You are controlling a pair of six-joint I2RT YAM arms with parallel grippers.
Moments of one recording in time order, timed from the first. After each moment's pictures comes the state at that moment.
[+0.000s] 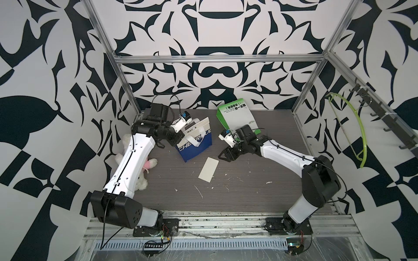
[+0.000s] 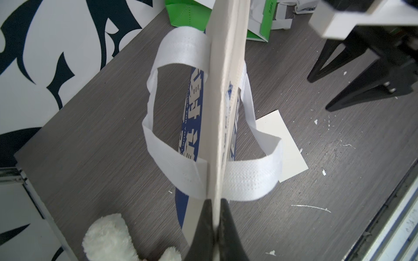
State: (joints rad) left arm -0.24 1.43 1.52 -1.05 0.31 0.61; right arm 0.60 1.68 1.19 -0.47 -0.47 0.00
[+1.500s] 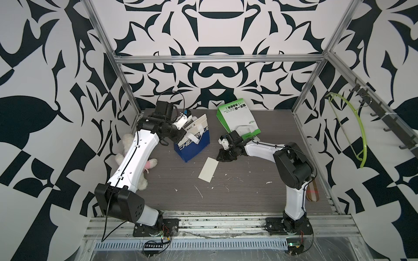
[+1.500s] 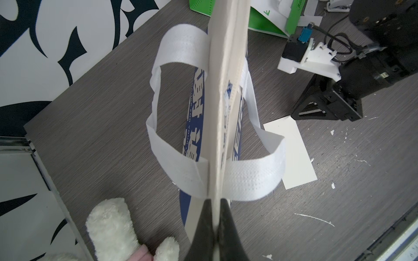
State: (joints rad) left arm -0.26 1.48 1.57 -1.05 0.19 0.47; right arm 0.59 1.97 1.25 -0.37 -0.41 0.44
